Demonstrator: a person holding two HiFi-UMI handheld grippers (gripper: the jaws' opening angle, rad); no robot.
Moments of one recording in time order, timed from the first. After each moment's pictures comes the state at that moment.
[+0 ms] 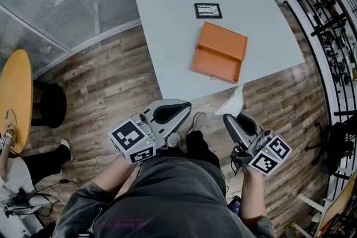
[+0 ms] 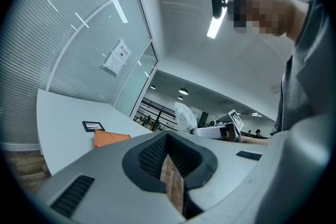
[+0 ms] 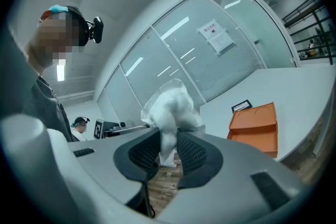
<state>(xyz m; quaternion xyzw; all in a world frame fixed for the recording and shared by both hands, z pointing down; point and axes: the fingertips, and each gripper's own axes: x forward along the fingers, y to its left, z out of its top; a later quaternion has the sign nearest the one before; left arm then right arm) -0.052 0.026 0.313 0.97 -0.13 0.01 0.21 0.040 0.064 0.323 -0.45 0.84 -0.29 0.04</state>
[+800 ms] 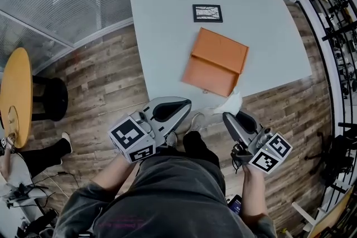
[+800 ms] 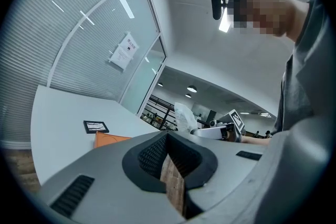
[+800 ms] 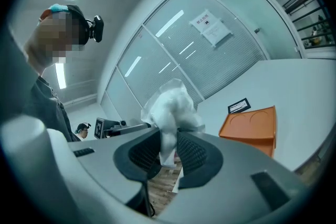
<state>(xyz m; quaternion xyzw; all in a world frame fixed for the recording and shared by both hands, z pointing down) 0.038 -0.049 0.333 0.96 -0.17 0.03 0.23 0.129 -0.015 0.348 -0.41 0.85 -0.33 0.04</state>
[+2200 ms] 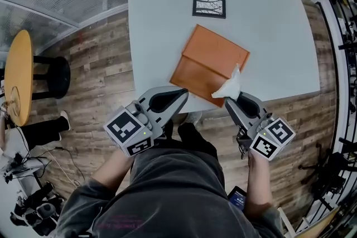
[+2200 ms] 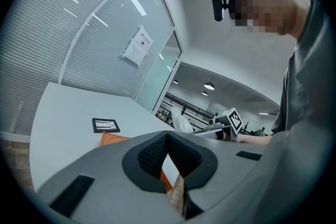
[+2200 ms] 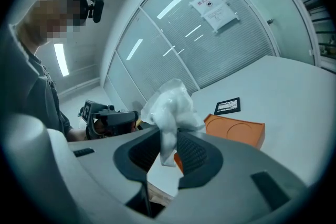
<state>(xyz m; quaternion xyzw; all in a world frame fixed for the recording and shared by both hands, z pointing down) 0.112 -0.124 0.365 0.93 -0.25 0.06 0.25 0.219 -0.109 0.406 -0.36 0.87 -0.33 -0.06</state>
